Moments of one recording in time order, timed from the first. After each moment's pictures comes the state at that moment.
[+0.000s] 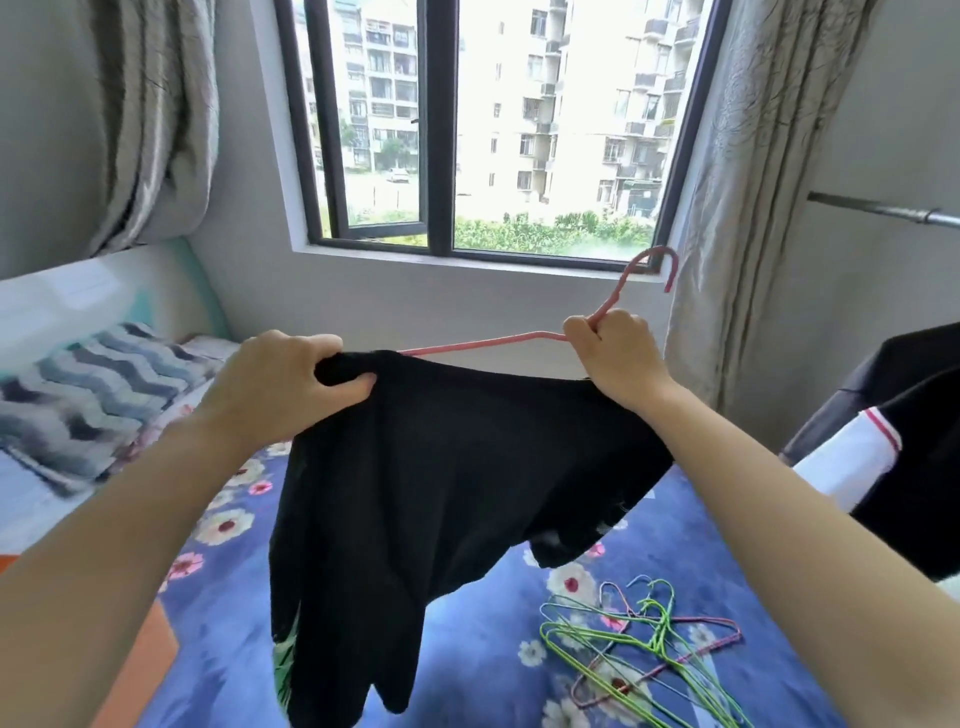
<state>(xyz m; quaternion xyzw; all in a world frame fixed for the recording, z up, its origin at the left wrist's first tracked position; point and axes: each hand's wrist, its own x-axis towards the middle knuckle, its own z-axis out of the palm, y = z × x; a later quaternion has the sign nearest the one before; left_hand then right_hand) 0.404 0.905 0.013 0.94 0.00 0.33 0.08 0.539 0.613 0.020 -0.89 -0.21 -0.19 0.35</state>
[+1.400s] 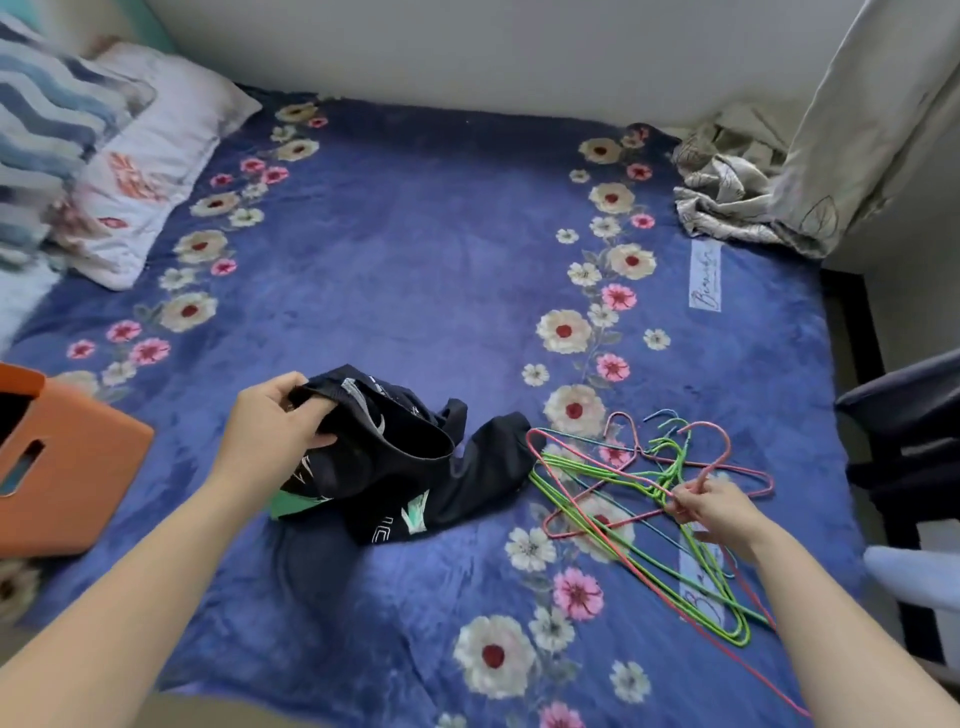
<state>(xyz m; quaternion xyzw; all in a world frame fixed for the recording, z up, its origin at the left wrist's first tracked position) 0.517 0.812 -0.266 0.74 0.37 0.10 0.55 0.651 0.387 -0.423 -0.83 0.21 0.35 0.38</state>
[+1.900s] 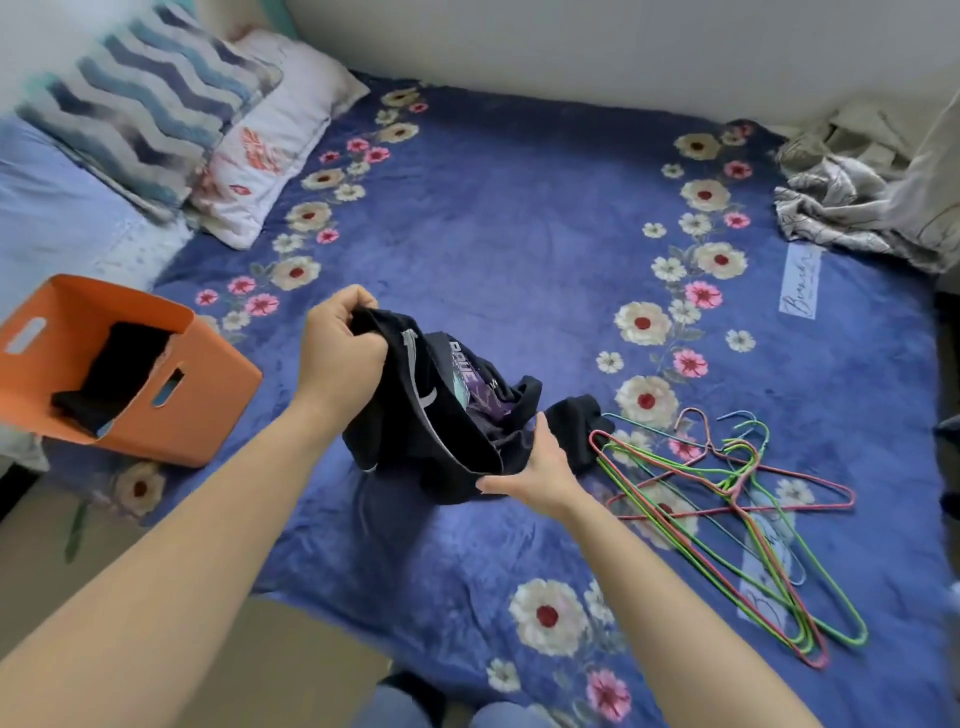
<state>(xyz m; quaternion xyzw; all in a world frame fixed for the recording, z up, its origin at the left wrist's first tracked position) 0.478 0.828 -0.212 0.79 0.33 0.20 0.47 0.531 0.634 -0.376 -0.81 -0.10 0.44 0.38</state>
